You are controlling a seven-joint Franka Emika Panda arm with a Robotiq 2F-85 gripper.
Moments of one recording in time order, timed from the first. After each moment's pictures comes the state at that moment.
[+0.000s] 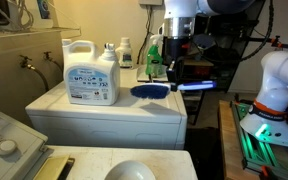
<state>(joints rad) 0.29 -0.15 0.28 -2.18 0.11 2.00 0.56</state>
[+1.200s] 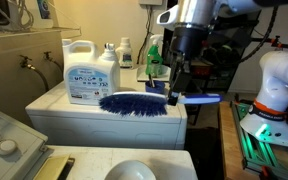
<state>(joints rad) 0.38 -0.15 0.39 -2.19 0.24 2.29 0.28</state>
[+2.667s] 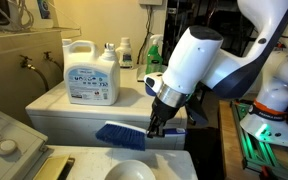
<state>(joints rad) 0.45 0.21 0.34 -2.21 -0.57 2.57 0.78</state>
